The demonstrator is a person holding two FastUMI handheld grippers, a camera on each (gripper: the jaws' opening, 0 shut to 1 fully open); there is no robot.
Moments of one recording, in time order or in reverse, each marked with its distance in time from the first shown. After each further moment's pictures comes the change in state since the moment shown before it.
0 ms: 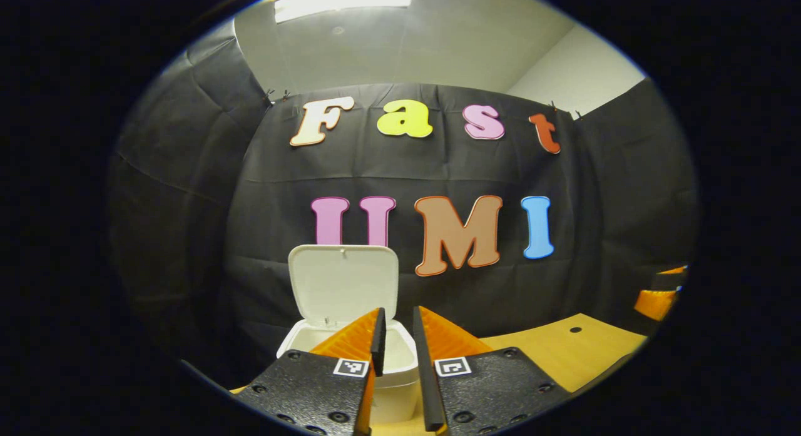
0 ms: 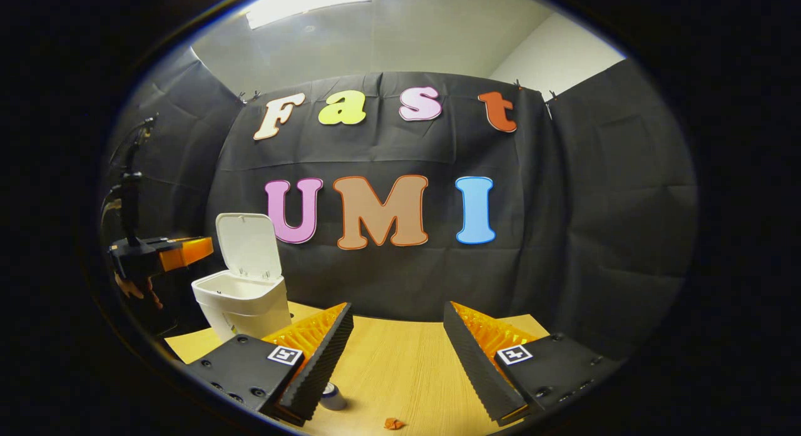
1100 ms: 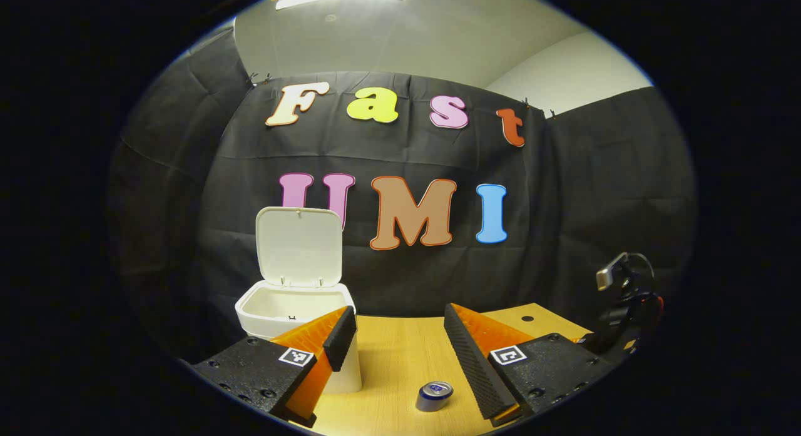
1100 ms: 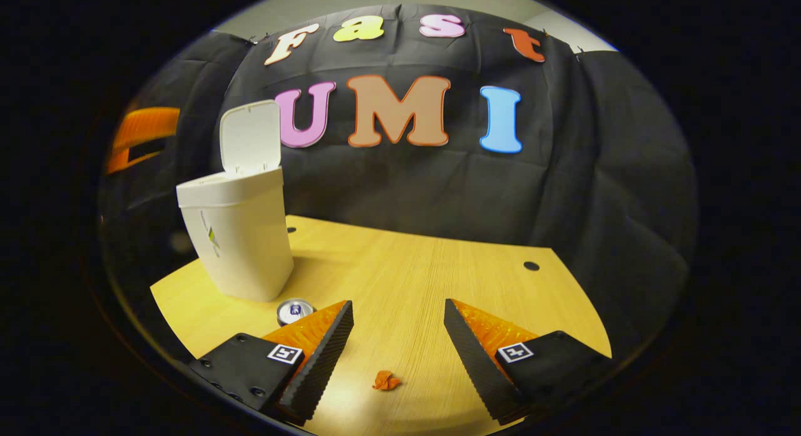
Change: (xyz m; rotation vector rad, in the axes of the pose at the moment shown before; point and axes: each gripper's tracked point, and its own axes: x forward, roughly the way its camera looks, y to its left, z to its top) left arm -0.064 -0.068 -0.032 -0.043 0.113 -0.111; right arm 0.041 0.001 -0.202 -0.078 0.419 0.066
